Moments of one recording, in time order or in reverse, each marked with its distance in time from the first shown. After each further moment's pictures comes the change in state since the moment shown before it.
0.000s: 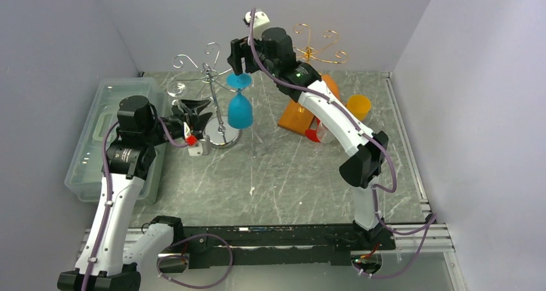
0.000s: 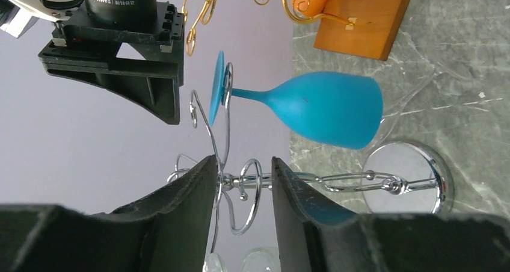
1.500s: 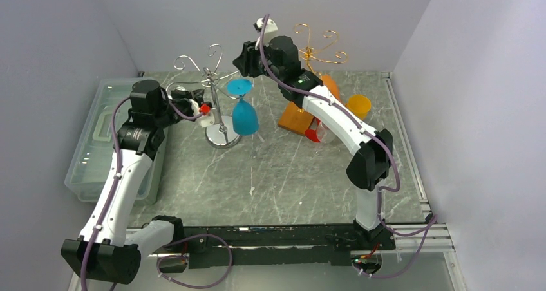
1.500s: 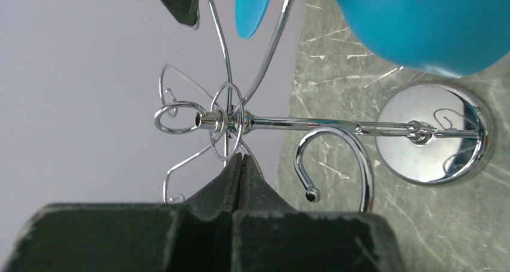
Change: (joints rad) left arm -0.028 0.163 0.040 0.110 -0.302 -0.071; right arm -0.037 -0.064 -0.245 0.240 -0.090 0.124
